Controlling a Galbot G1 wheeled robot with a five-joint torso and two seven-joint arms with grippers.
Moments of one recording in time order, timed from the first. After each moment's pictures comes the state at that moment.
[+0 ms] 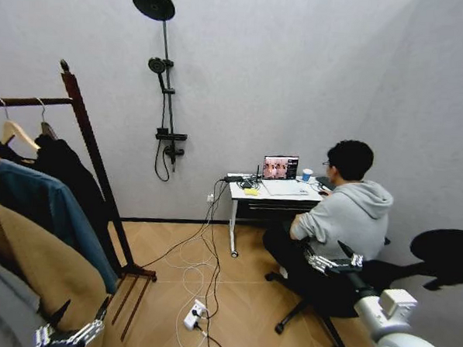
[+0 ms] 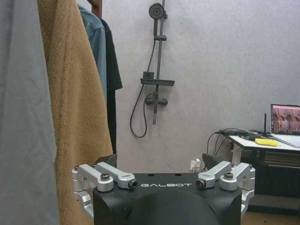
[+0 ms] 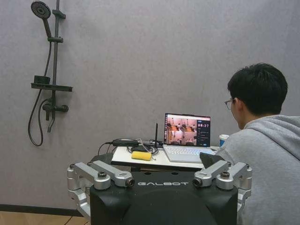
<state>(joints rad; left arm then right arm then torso) 1.94 -1.35 -0.90 -2.27 -0.51 -0.14 0.14 -1.55 1.13 0.94 2.37 0.51 -0.35 0.06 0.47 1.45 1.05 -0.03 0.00</state>
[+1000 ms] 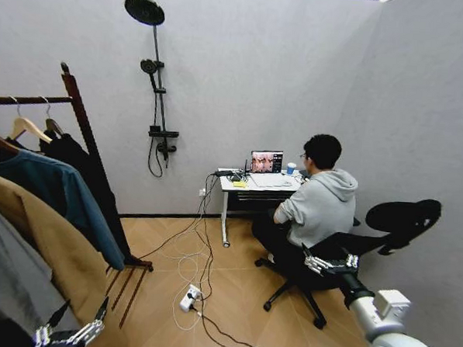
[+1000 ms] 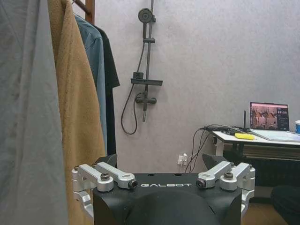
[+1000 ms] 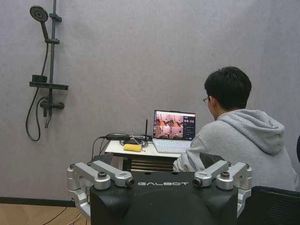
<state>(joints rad) 1.94 -1.35 -0.90 -2.27 -0.51 -0.14 0.13 -1.53 1.13 0.91 2.36 0.49 -0.35 0.06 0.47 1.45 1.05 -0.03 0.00</state>
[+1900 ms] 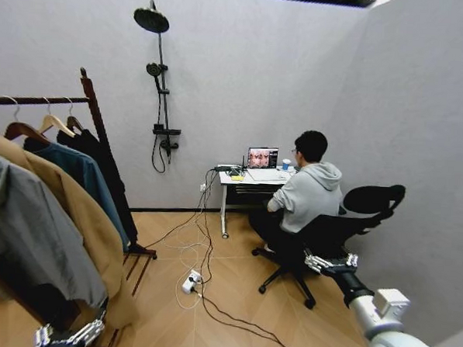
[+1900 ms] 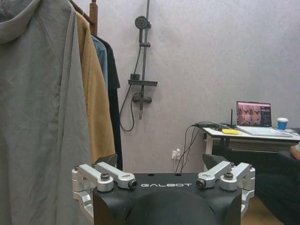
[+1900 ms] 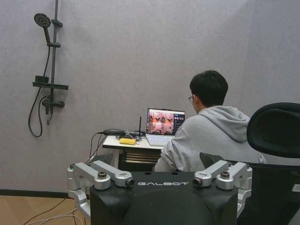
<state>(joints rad) 1.94 -1.35 -0.90 -2.27 -0.51 -0.14 0.13 -1.53 1.12 0.91 2.34 0.50 -0.33 0.06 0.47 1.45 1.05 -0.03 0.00</state>
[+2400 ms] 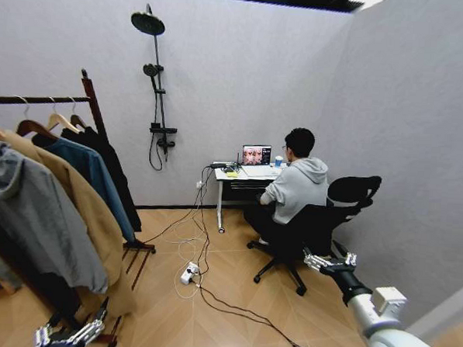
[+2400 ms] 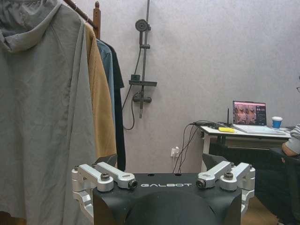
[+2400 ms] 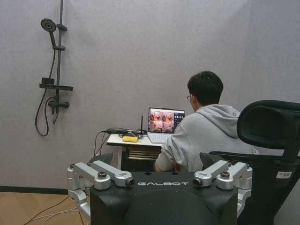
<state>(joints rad) 1.94 -1.35 -0.90 -2.27 -0.51 -0.14 0.13 -1.51 1.12 0.89 2.33 0.50 -0.33 0.06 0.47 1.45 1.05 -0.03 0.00</state>
